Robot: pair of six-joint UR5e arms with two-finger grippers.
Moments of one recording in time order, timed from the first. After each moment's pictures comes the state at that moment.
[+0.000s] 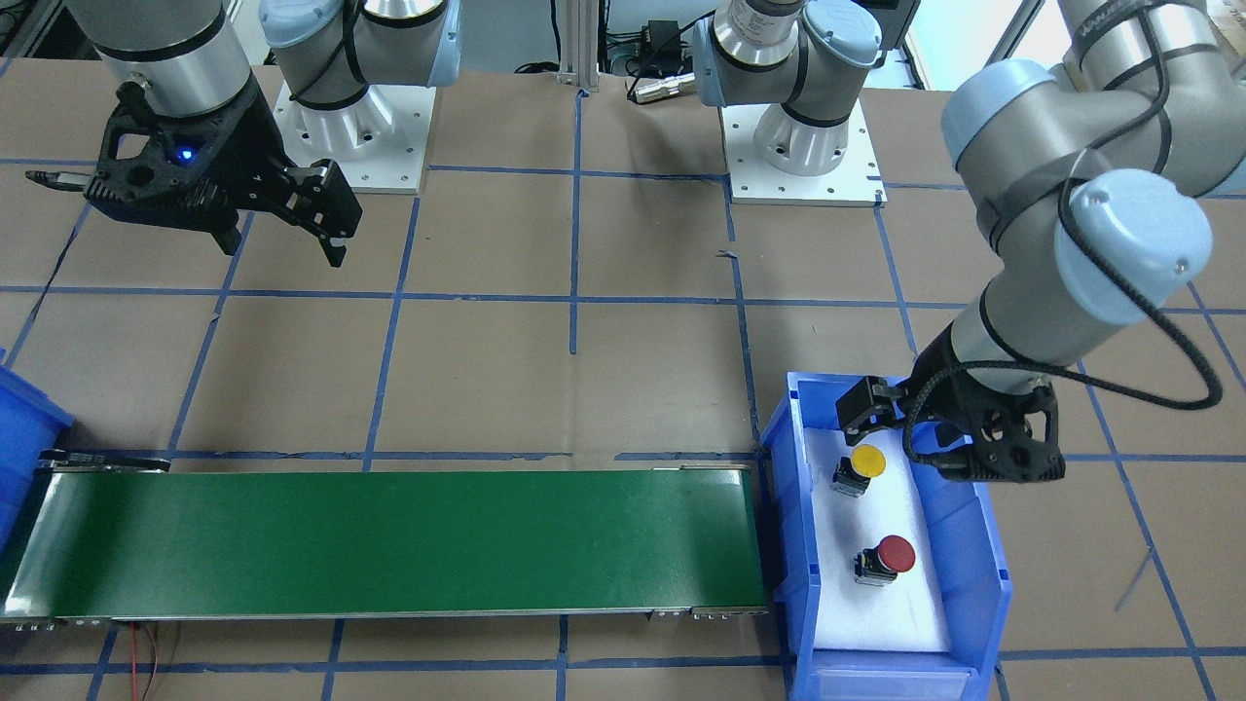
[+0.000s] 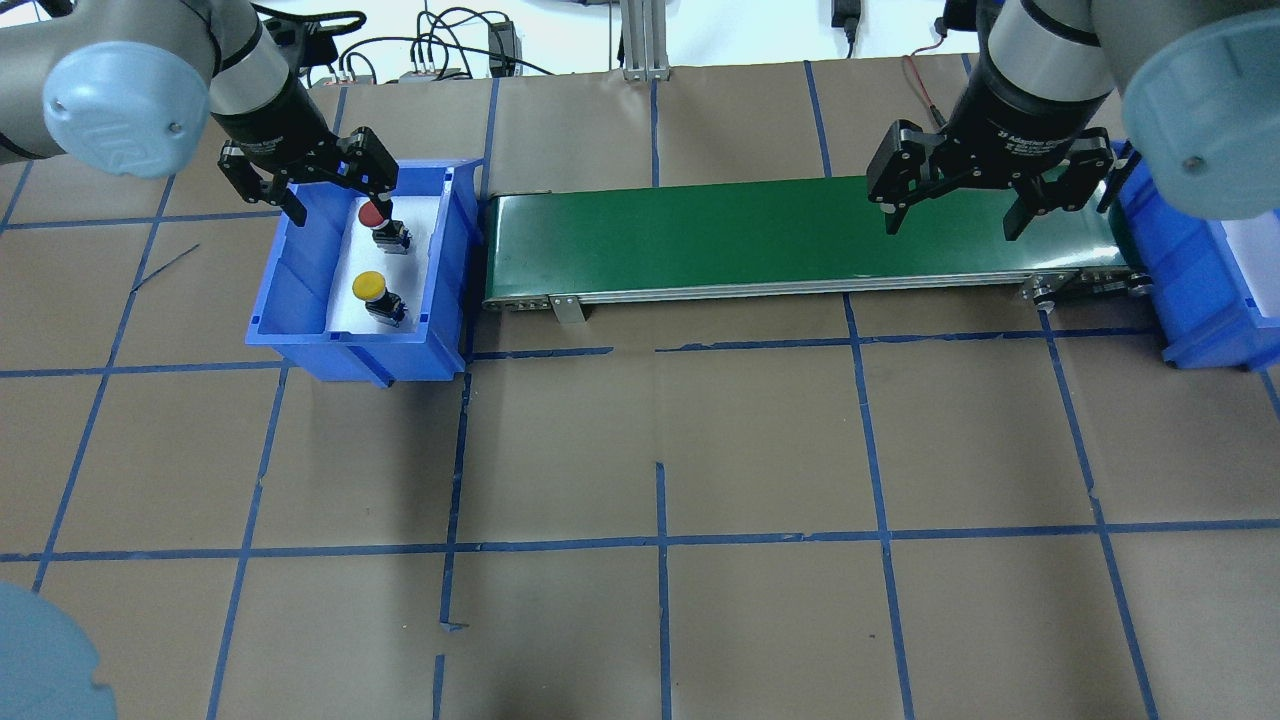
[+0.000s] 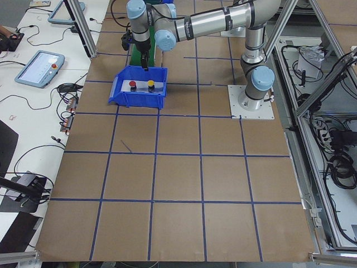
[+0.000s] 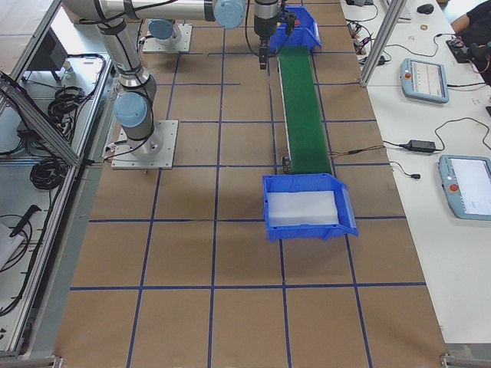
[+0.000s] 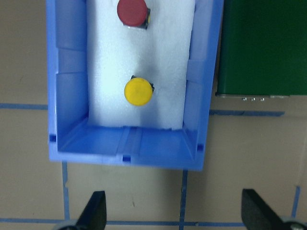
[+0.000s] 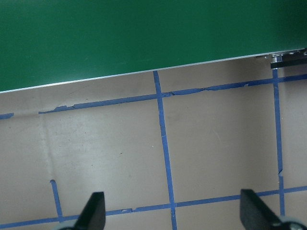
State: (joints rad) left arm -1.44 -1.90 -1.50 -1.33 1.54 0.14; right arm 1.57 -1.59 1.61 -1.62 -1.57 0.12
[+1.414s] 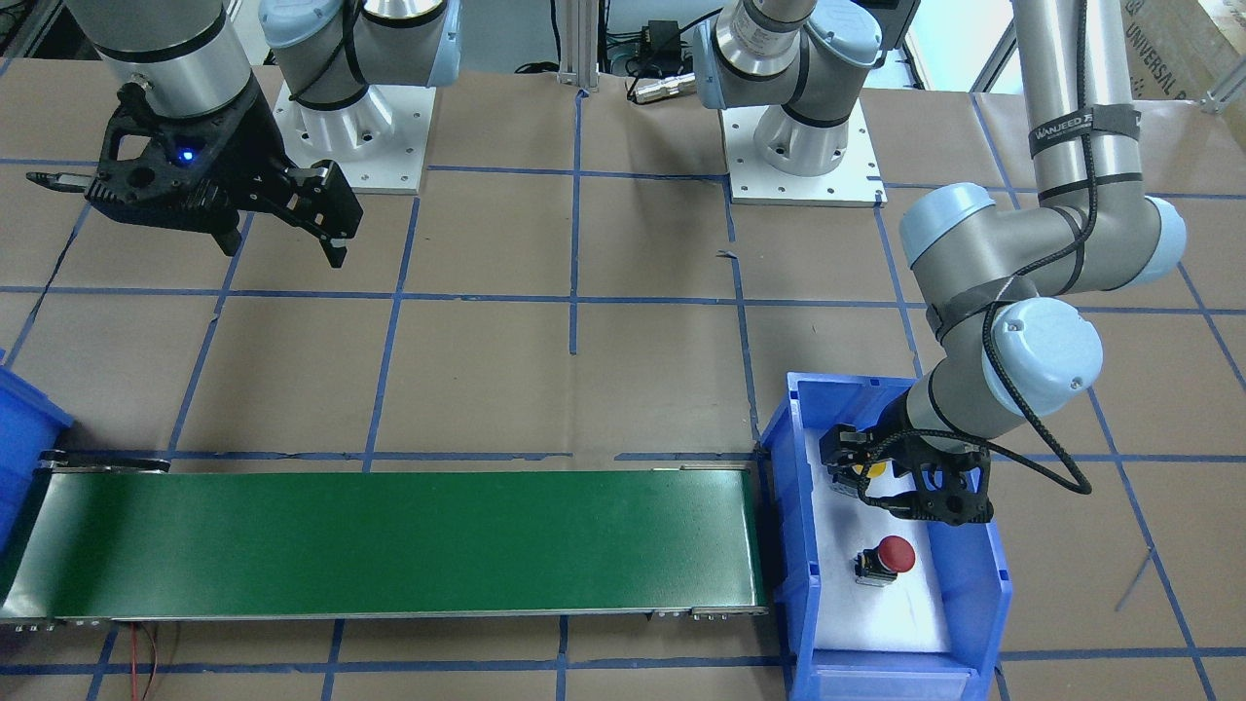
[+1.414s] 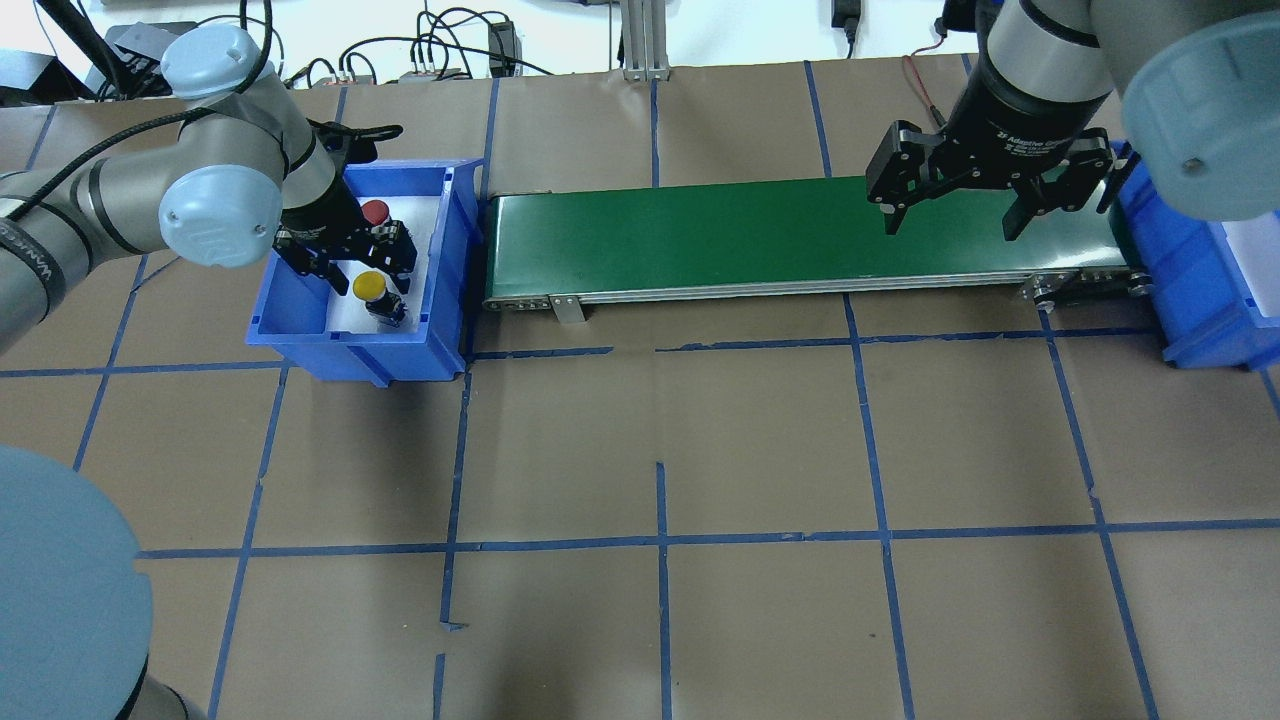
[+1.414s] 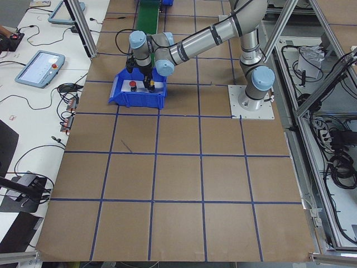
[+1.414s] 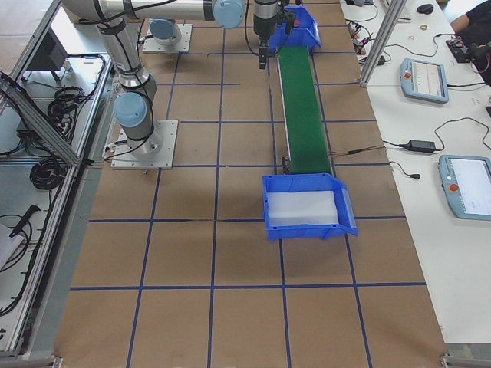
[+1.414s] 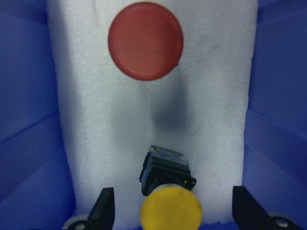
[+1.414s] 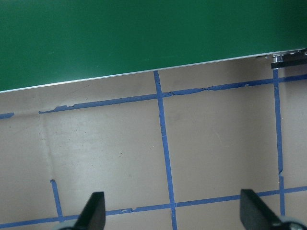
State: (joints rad) left arm -1.41 -1.98 -1.66 -1.16 1.55 0.20; right arm 1.57 -1.59 1.61 -1.63 -1.57 0.12
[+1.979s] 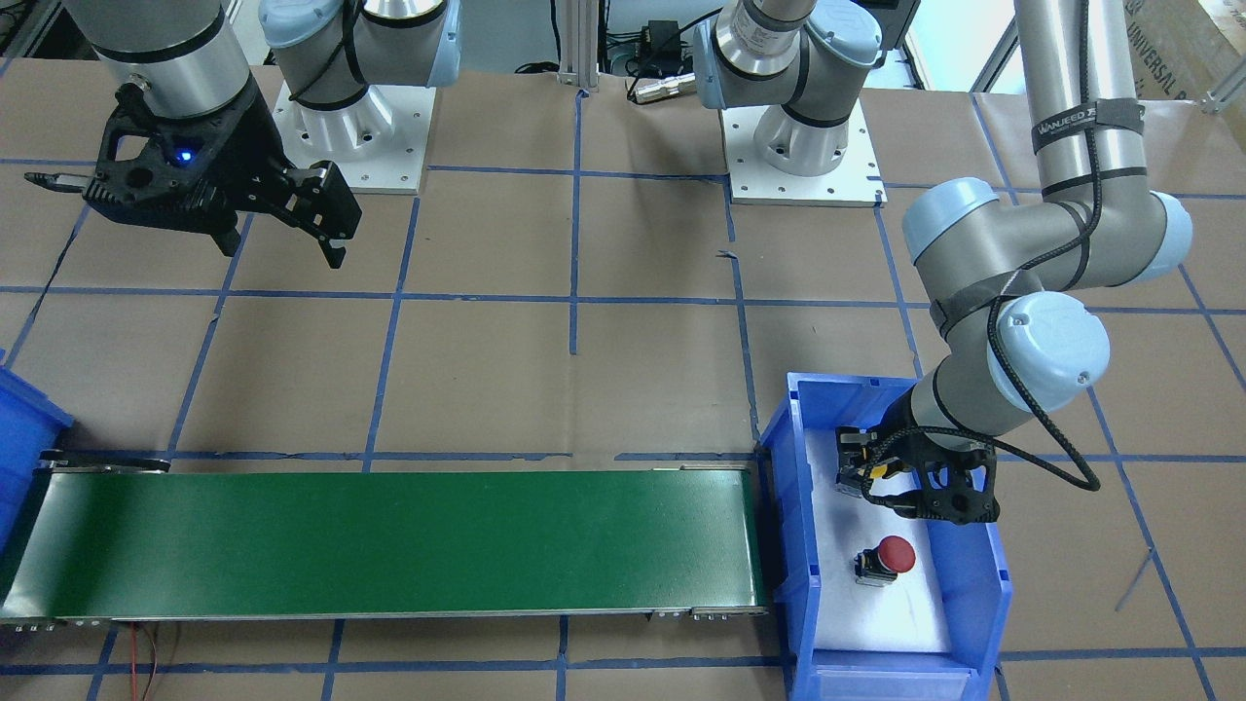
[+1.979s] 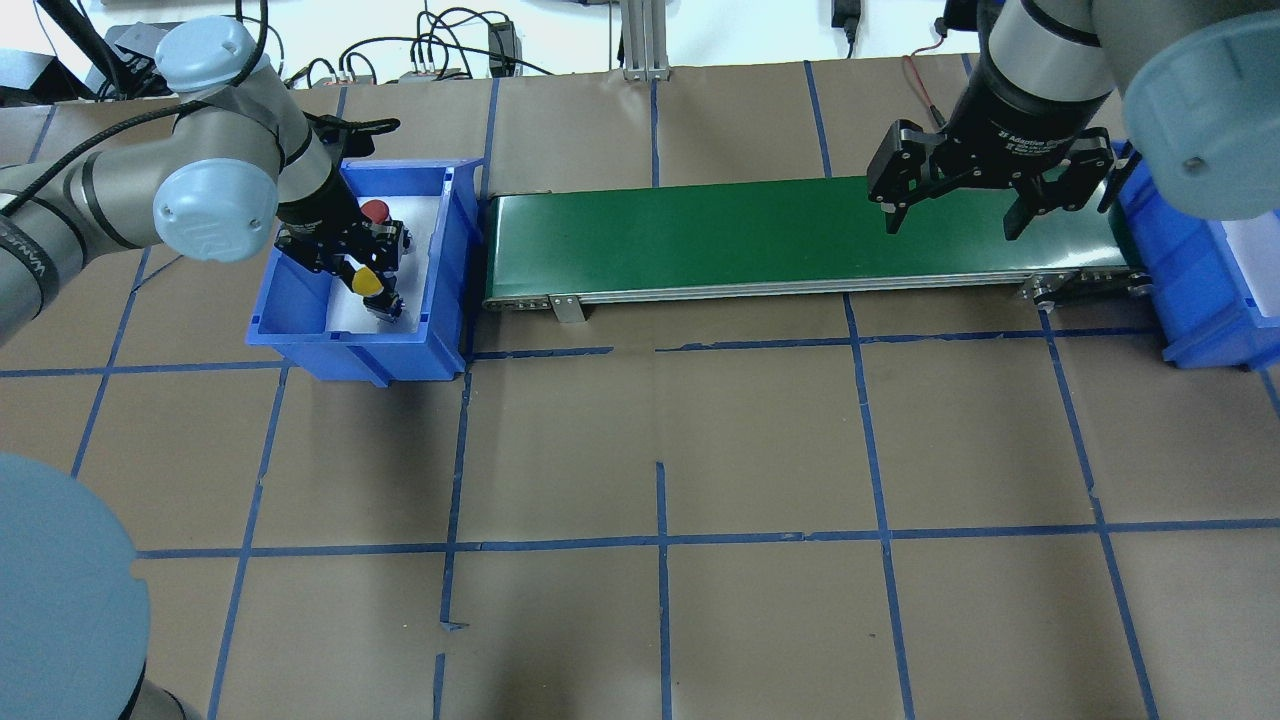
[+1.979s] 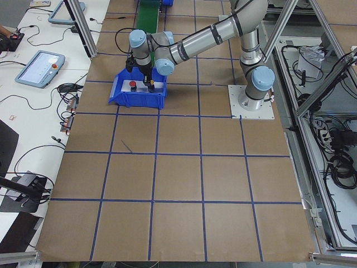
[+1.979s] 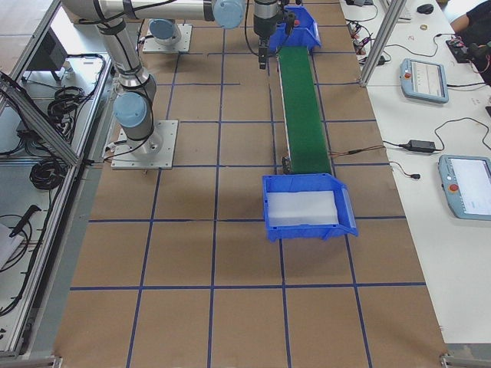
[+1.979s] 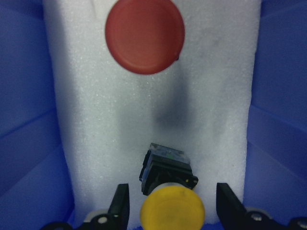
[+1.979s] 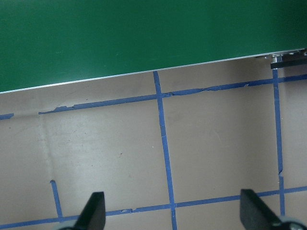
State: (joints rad) left arm -1.42 -1.97 -1.65 -1.17 1.55 0.20; right arm 1.57 -1.59 1.61 -1.63 -1.57 0.12
